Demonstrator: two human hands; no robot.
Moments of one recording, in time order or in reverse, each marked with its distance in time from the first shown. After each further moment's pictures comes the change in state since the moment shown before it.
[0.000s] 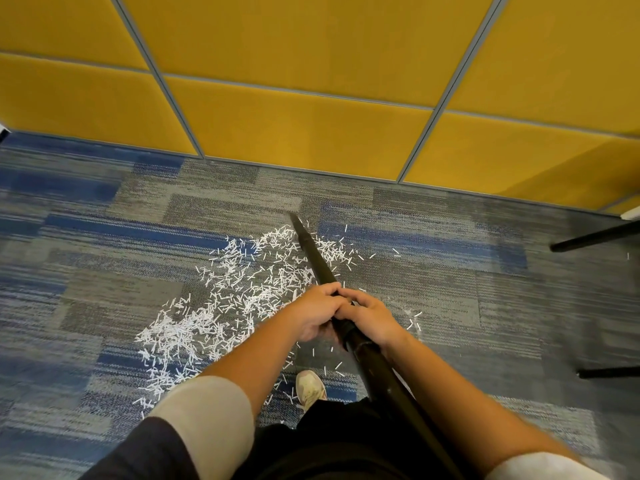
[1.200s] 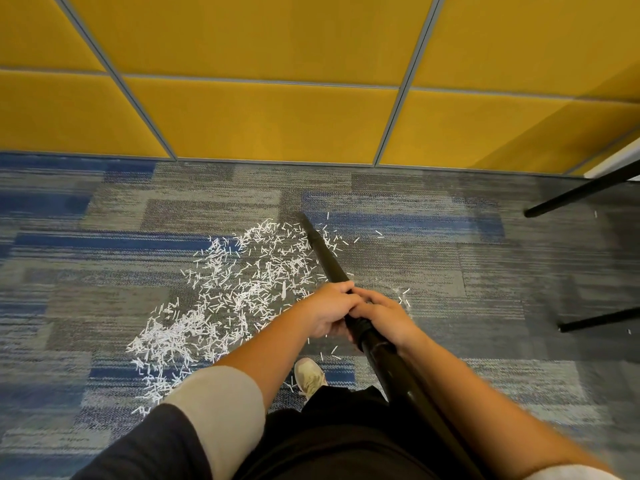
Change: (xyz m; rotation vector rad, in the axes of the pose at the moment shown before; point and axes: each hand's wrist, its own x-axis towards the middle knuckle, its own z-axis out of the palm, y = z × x) left_hand 0.009 -0.029 0.043 0.196 -0.108 -0.019; right_hand -0.037 0.034 -0.035 0.092 0.127 0.003
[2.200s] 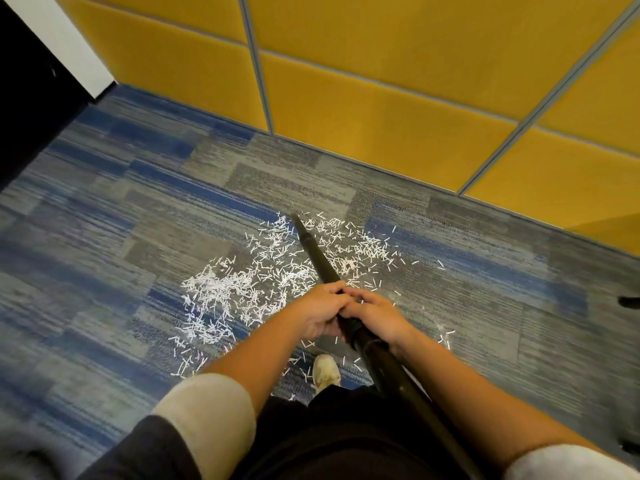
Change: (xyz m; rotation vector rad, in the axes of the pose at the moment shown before) left_hand -0.059 -0.043 -0.074 -0.390 0.189 0.011; right_hand 0.012 -0.003 0.089 -0.318 -0.311 0.048
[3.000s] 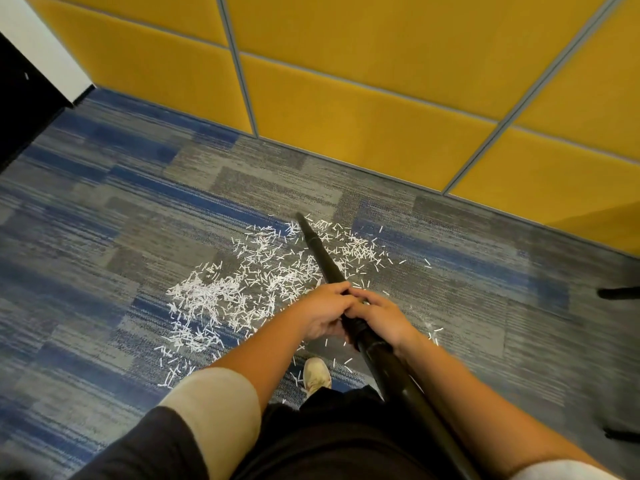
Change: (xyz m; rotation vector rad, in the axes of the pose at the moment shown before) left_hand 0.012 0.012 0.027 0.079 0.003 0.009; right_hand -0.006 -0.005 -0.026 0.089 0.070 -0.009
